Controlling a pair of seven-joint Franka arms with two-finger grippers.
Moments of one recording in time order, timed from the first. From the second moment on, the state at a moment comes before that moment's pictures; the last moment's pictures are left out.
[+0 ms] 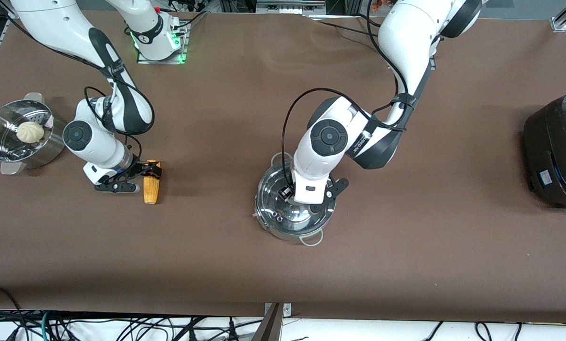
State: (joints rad) left arm -0.53 0.88 -0.12 -0.98 -0.05 1.97 -1.33; right arm 0.08 0.45 0.01 -2.11 0.01 2.56 0.11
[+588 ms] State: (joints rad) left arm -0.54 0.88 -0.12 -0.98 -0.05 1.96 -1.33; right arm 0.10 0.47 0.01 -2.08 0.01 2.57 0.11
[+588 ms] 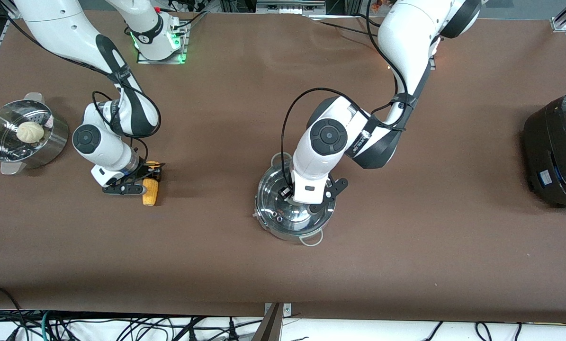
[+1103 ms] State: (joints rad) left arm -0.53 0.83 -0.11 -0.93 -0.05 1.86 -1.33; right arm 0.13 0.42 0.03 -1.74 0.01 2.06 0.11
